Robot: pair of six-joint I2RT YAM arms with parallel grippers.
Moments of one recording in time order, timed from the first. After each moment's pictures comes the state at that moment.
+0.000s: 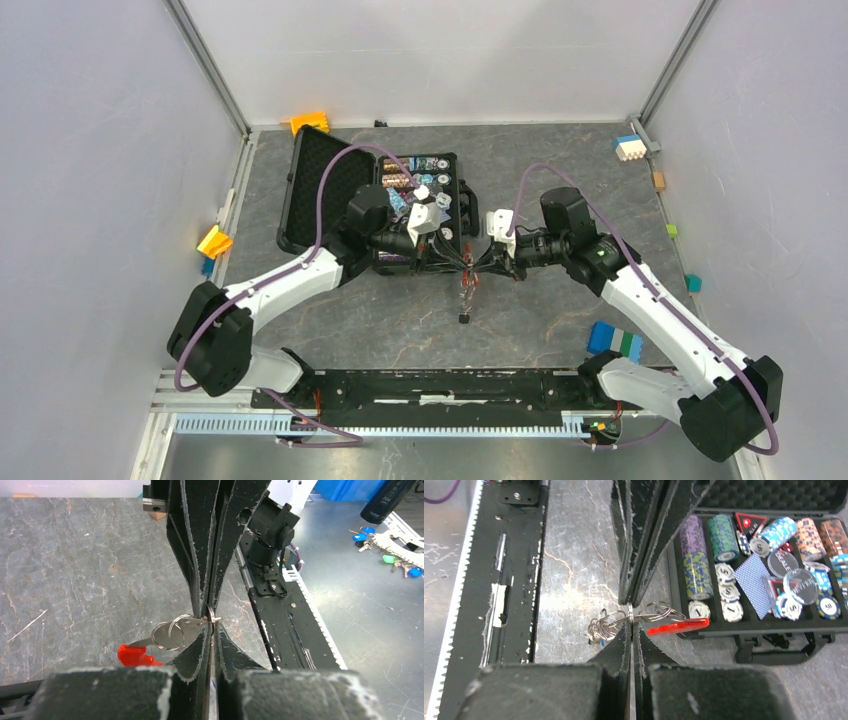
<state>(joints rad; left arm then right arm) -0.66 1.38 0.85 0.35 1.11 0.07 0.51 1.06 0.91 -0.48 -0.89 -0.63</state>
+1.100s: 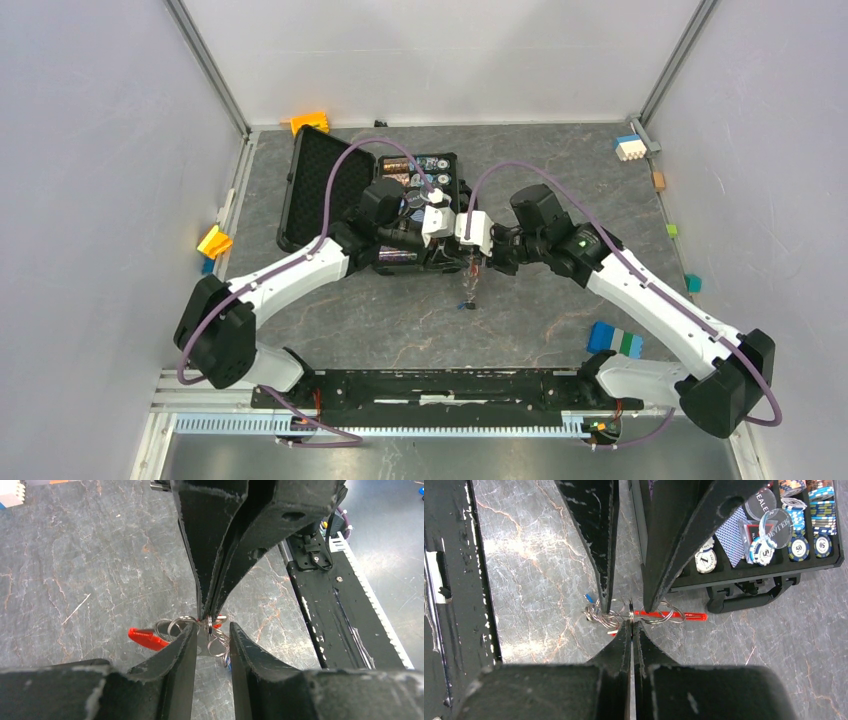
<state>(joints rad) -0.69 1.42 0.98 0.04 0.97 0.41 0.68 1.16 1.07 -0.65 -0.45 -0.67</state>
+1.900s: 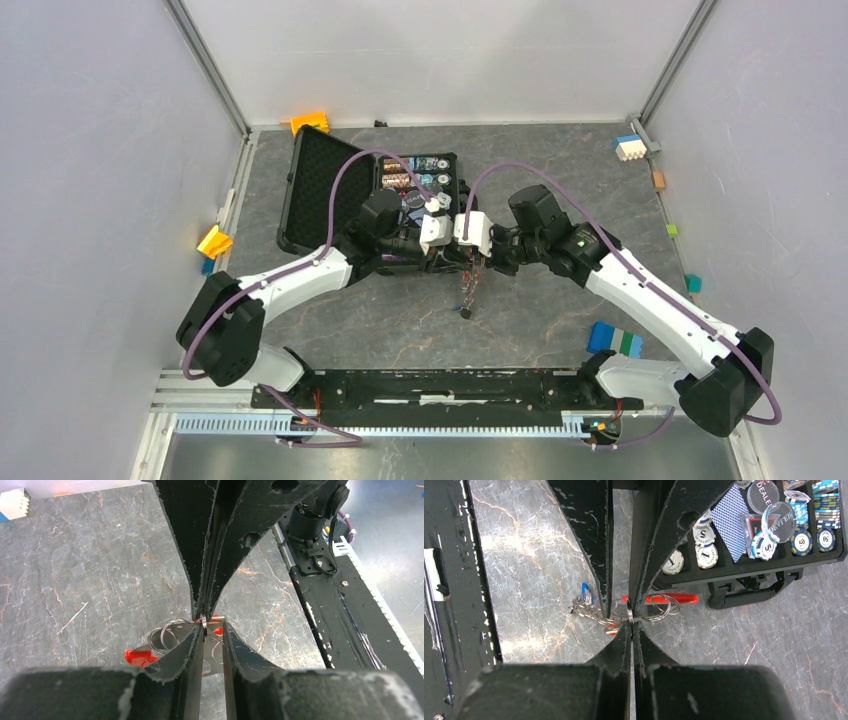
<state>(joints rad) -0.70 1.44 0.87 0.27 0.98 0.35 0.69 1.17 1.07 -0.67 -0.42 -0.66</state>
